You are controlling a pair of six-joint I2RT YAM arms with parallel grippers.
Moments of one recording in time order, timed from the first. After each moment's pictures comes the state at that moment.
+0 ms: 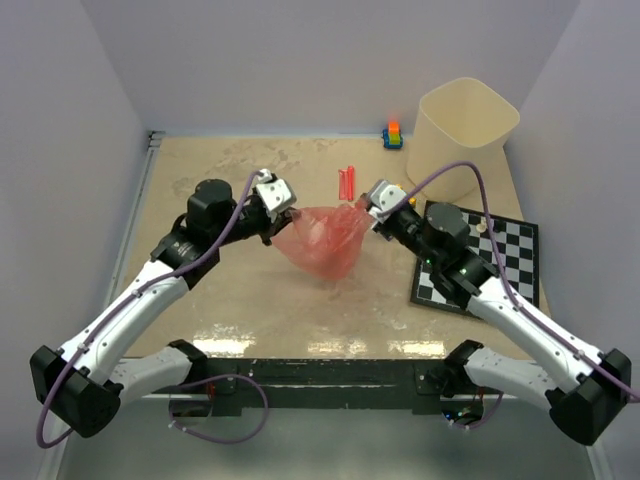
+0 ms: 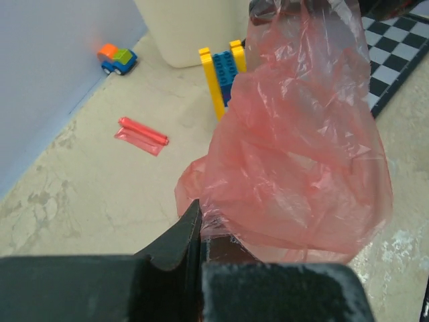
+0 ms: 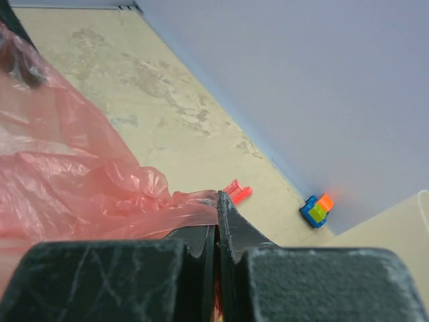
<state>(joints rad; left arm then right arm) -0.55 1.05 0.98 -0.20 0.47 0.31 0.65 0.95 0.80 0.11 -0.09 -0.49</state>
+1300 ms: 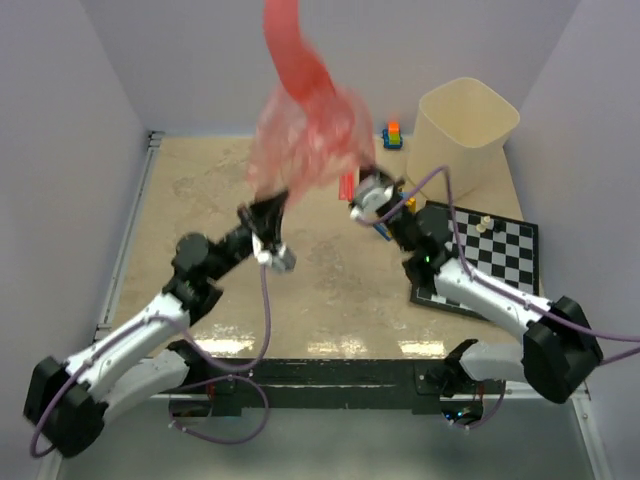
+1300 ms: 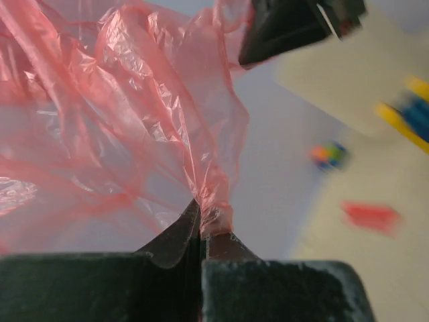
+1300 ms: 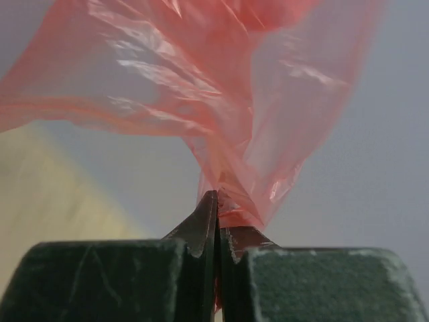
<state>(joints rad) -0.61 1.03 0.77 0.79 0.29 0.95 0.66 1.31 0.95 1.00 0.02 -0.73</state>
